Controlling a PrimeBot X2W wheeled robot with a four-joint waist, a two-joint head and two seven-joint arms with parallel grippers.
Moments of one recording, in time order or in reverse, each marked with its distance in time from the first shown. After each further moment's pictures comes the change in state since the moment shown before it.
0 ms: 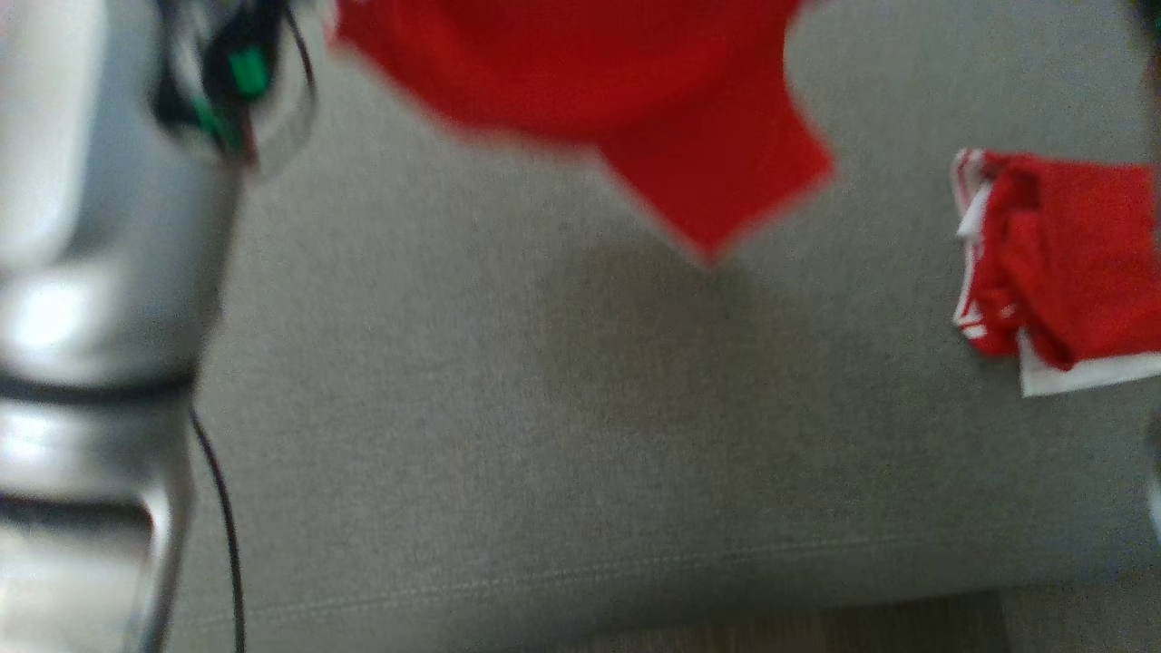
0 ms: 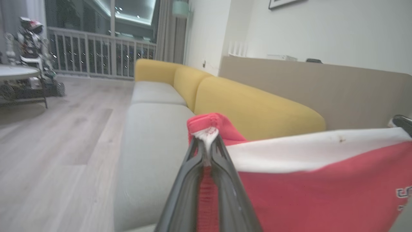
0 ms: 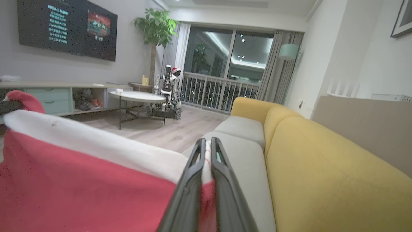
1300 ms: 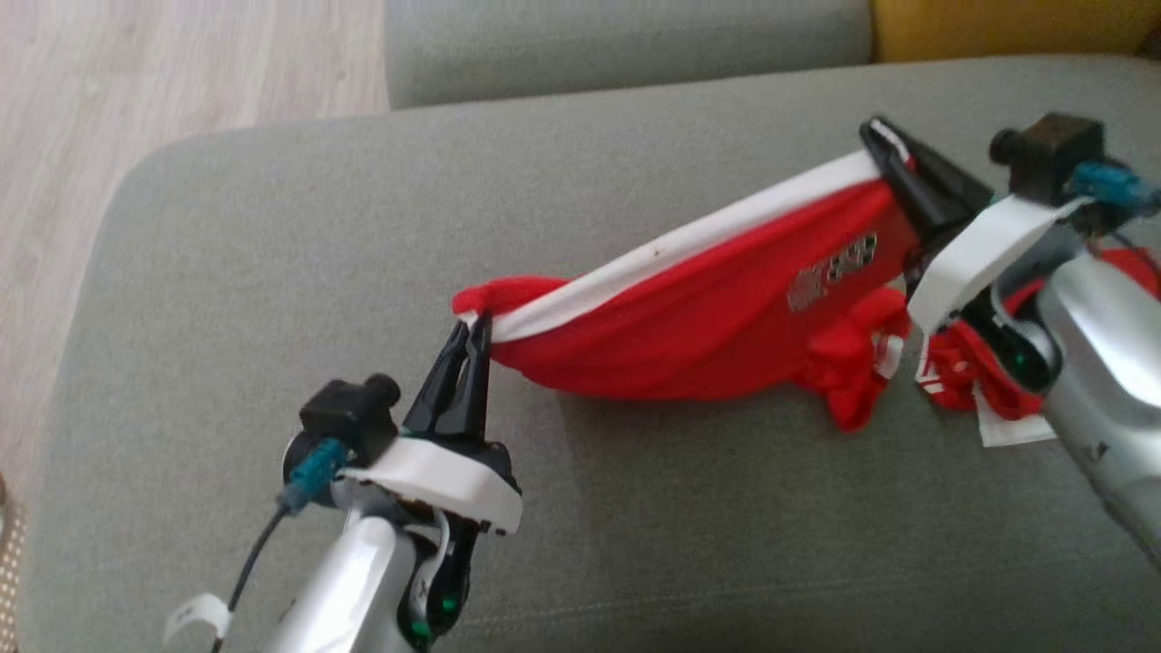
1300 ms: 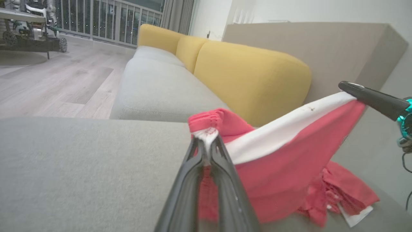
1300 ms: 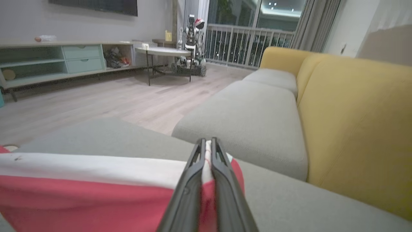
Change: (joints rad) left arm 0.819 -0.117 -0.128 -0.008 0.146 -0.019 -0.516; right arm 0.301 -0.204 0.510 0.362 0.340 0.000 -0.440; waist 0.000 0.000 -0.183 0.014
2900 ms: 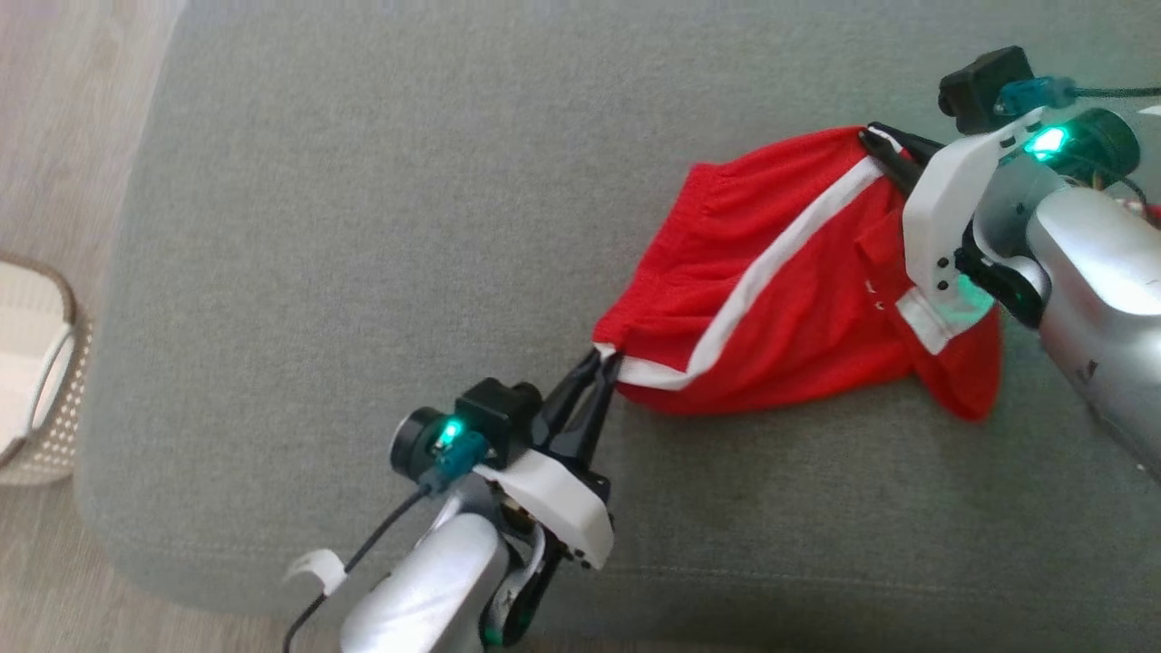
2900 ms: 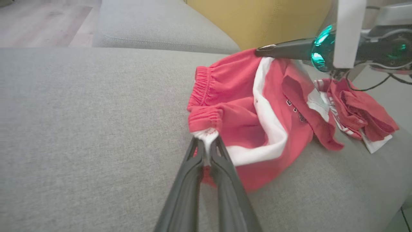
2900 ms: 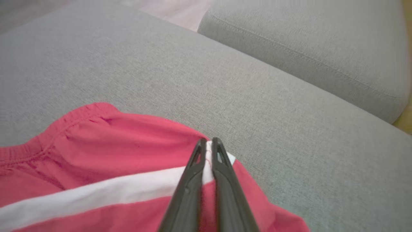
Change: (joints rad) left arm -0.142 0.002 -0.298 0.128 -0.022 -0.015 0.000; right arm -0.268 0.033 0.319 0.292 0.137 0.000 0.210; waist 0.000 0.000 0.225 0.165
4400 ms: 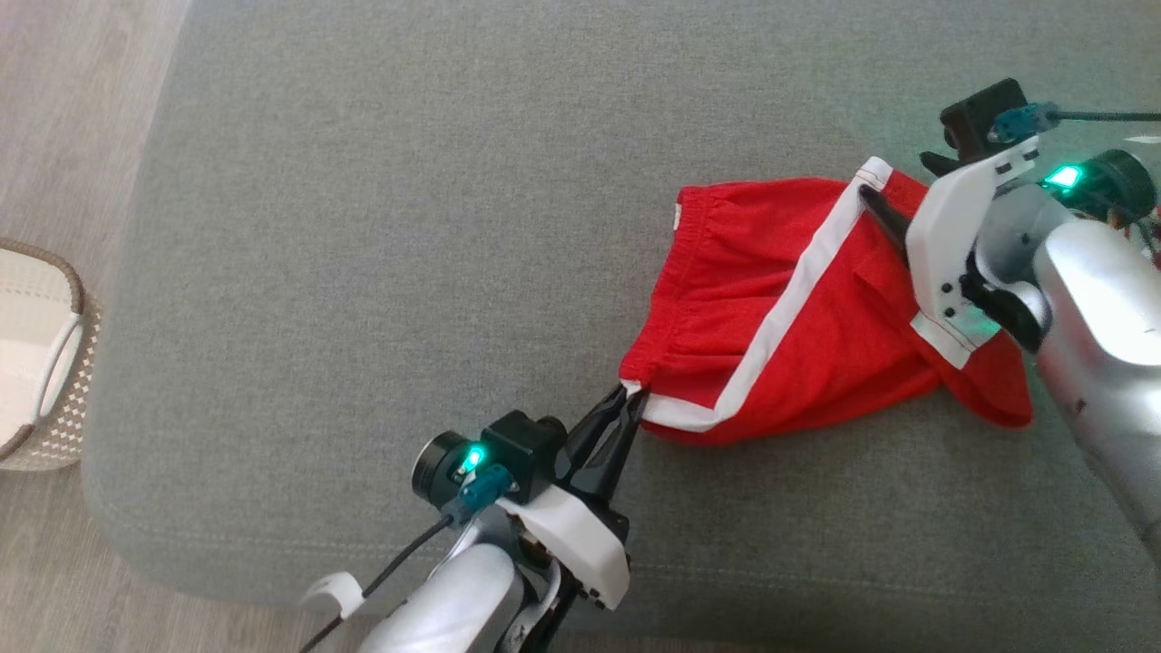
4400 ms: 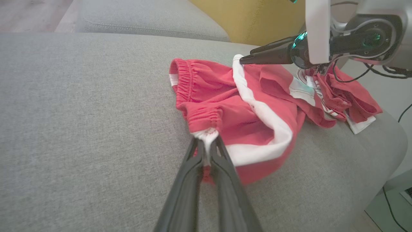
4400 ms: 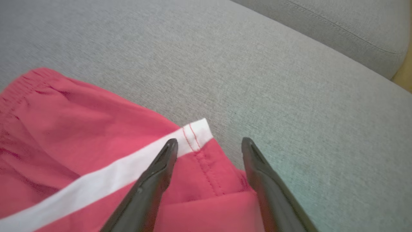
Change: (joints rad) left arm 0.037 0.001 -0.038 -0.012 0.020 -0.025 0.000; right arm 0.176 0.063 -0.441 -0.094 -0.367 0.000 0.240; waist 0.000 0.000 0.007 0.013
